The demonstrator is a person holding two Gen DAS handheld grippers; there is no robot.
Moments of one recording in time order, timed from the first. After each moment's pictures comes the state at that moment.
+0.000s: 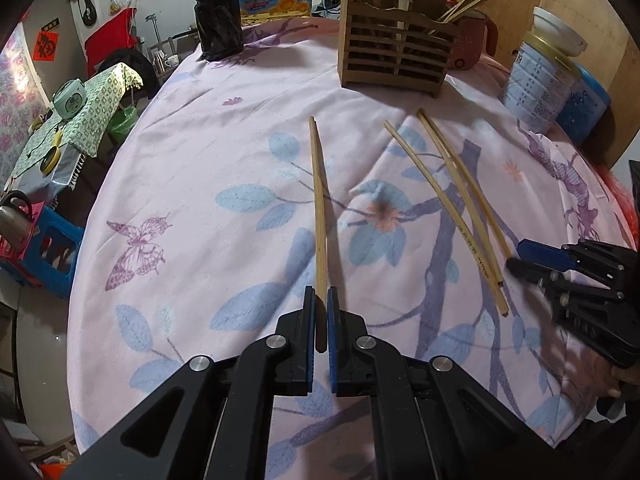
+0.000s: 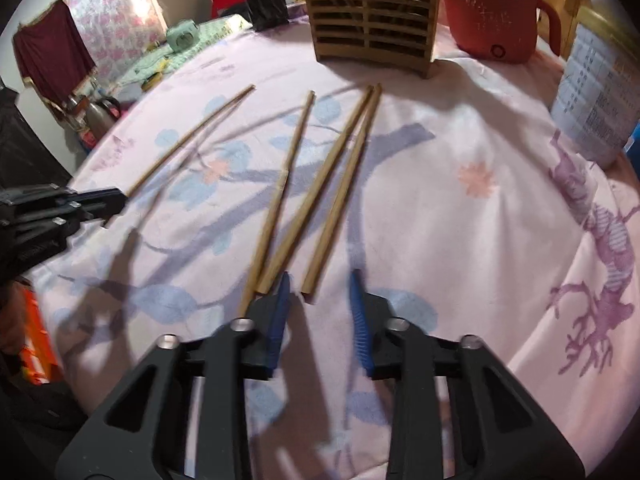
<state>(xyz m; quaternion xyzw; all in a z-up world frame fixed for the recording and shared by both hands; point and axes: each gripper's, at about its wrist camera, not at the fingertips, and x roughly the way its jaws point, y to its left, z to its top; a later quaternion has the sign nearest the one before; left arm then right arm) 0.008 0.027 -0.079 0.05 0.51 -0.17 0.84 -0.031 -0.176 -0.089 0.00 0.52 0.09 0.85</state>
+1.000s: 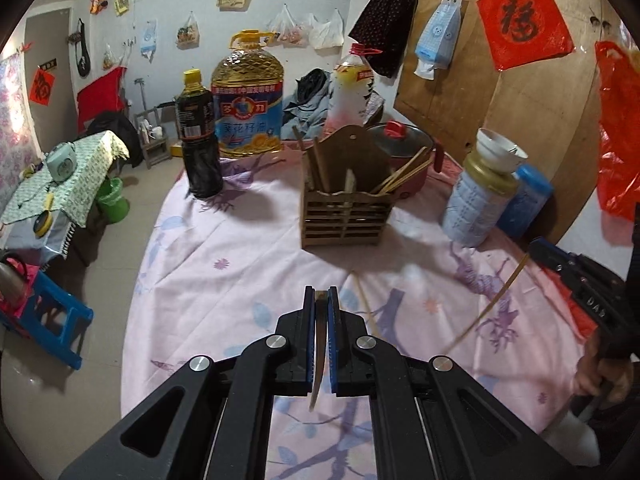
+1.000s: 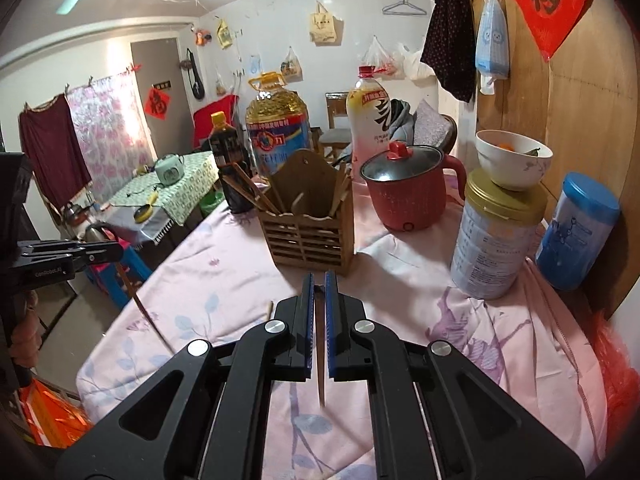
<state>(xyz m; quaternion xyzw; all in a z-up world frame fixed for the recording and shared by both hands) 0.028 0.009 0.098 0.01 0.40 -0.23 0.89 -0.041 -0.251 0.092 0.06 0.31 0.05 0.95</state>
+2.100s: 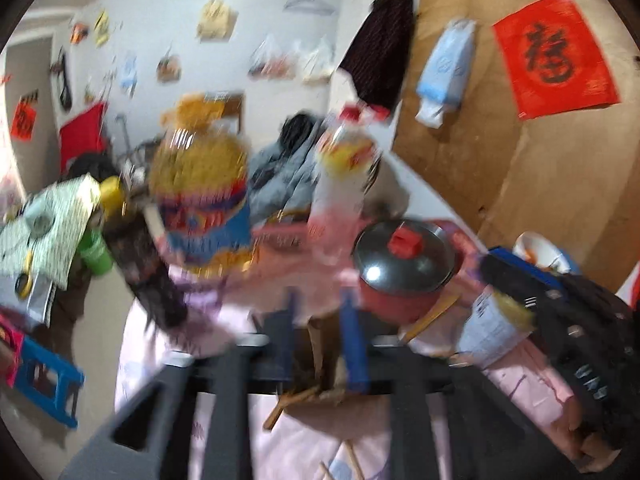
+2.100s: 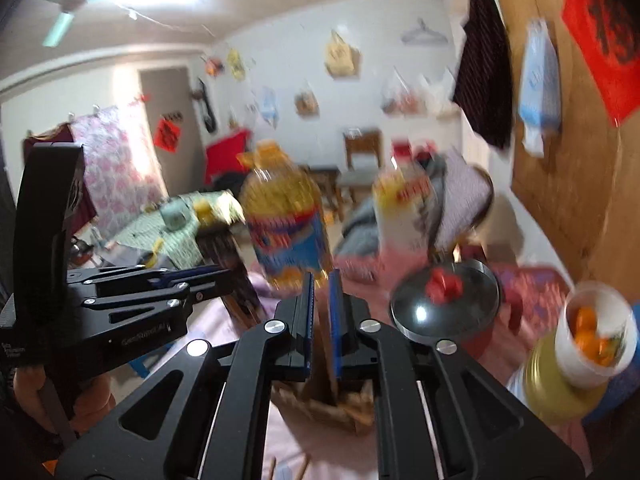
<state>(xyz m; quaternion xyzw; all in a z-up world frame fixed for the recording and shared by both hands) 0.235 -0.089 0.147 0.01 0.35 -0.23 0.91 0.157 -0.247 0.156 0.07 0.26 0.07 0.96</state>
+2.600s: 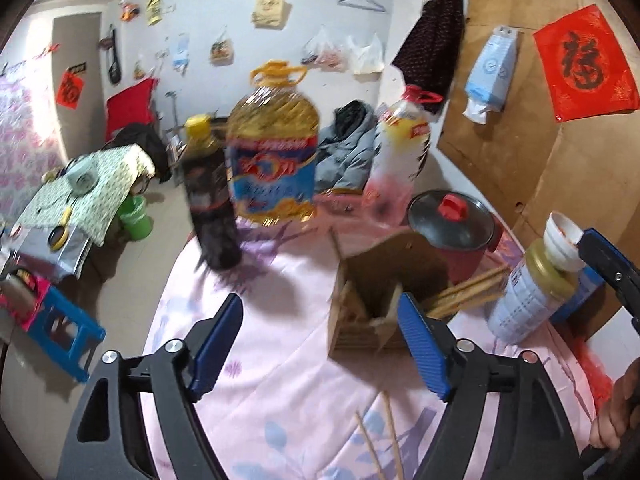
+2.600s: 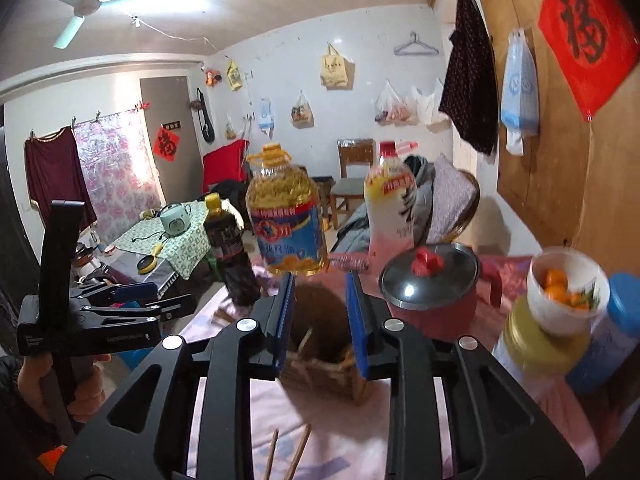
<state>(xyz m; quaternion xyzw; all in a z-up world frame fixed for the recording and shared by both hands) 0.166 -0.020 0.119 -0.01 0.37 -0.15 0.92 0.081 -0.248 0.153 0.07 0.24 0.07 0.96</state>
